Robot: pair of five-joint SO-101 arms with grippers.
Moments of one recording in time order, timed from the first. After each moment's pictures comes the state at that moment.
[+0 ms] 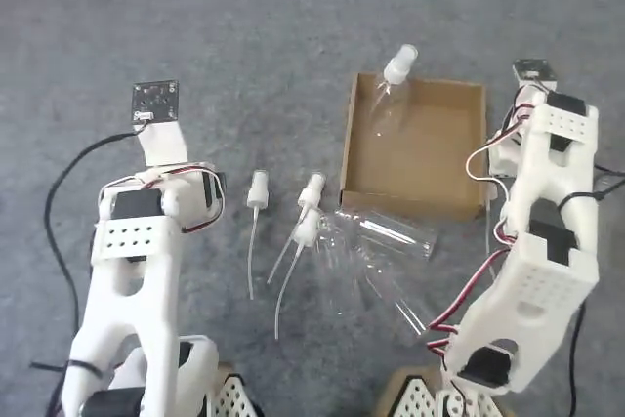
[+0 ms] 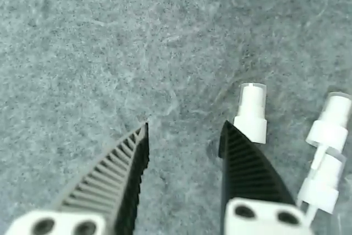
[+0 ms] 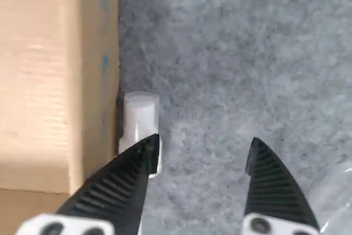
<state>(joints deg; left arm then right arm) -11.1 -31.0 53.3 51.9 6.1 15.6 28.0 -8.7 72.4 16.0</state>
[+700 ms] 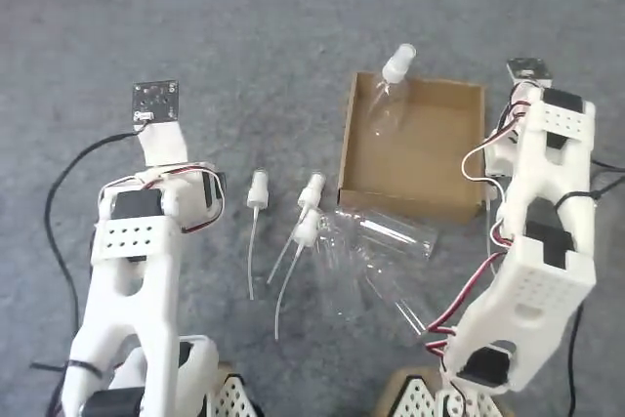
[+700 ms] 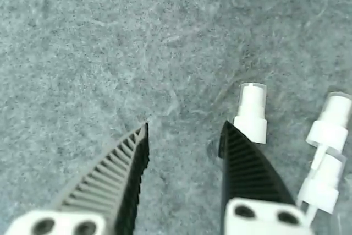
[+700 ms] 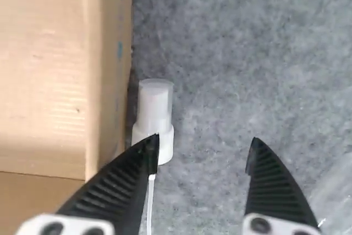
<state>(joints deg) -11.1 -31.0 53.3 51.9 6.1 13.9 26.4 -8.7 75.3 16.0</state>
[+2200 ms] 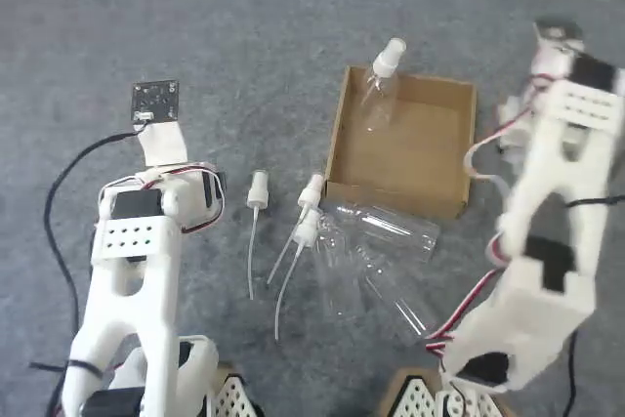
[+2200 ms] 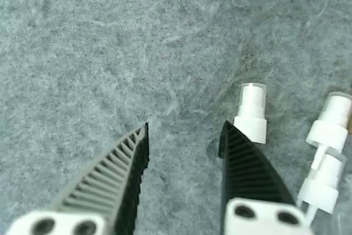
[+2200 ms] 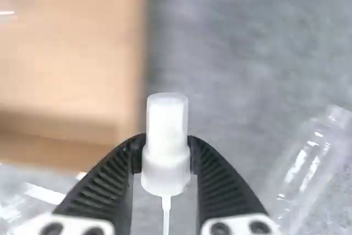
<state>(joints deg) -11.1 -31.0 53.3 51.9 6.1 11.7 16.4 -22.9 92.0 12.4</state>
